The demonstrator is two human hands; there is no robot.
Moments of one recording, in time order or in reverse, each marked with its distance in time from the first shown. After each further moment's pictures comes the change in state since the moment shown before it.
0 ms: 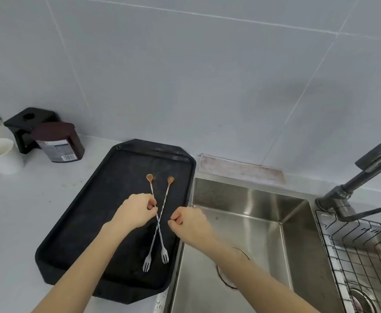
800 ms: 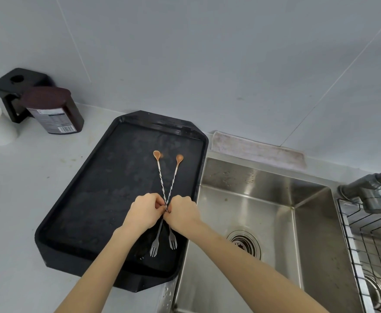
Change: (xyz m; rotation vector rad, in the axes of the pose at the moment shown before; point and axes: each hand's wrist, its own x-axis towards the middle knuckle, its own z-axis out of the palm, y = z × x) left_hand 0.010 -0.028 0.054 -0.211 -0.015 -0.138; right_hand 0.053 0.000 0.062 -0.151 -0.074 0.103
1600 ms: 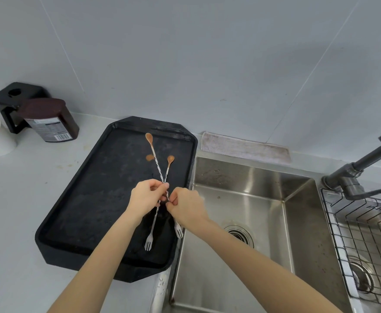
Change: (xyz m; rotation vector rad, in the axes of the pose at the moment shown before) left_hand -0.015 0.039 -0.015 -0.492 0.077 -0.003; right_hand -0.034 0.013 -0.031 0.184 0.174 -0.113
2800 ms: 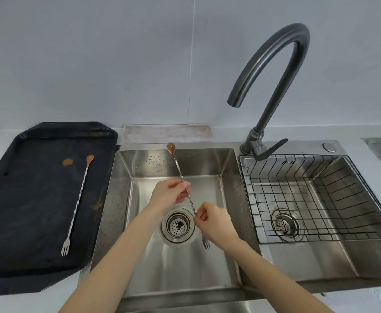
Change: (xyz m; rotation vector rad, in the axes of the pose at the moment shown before) left_hand -0.068 0.081 0.201 -0.257 -0.387 -0.040; right_hand -0.122 0.196 -0.091 0.178 0.145 0.355
